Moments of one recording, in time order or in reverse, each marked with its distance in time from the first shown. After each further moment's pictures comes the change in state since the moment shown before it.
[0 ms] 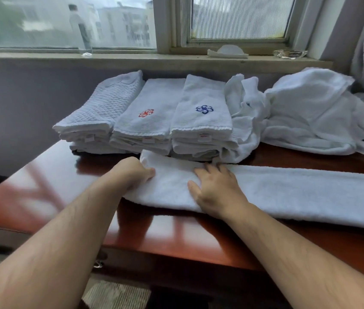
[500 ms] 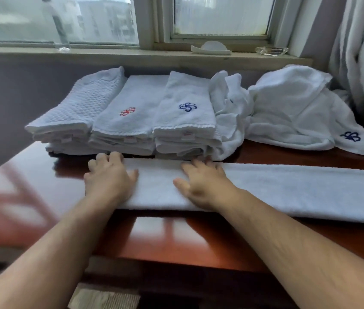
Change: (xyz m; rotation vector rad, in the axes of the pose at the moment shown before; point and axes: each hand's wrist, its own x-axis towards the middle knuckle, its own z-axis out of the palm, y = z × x) left_hand 0.002 -0.012 0.029 0.165 0.349 0.066; right_hand 0.012 0.007 -0.018 -0.031 -0.193 0.012
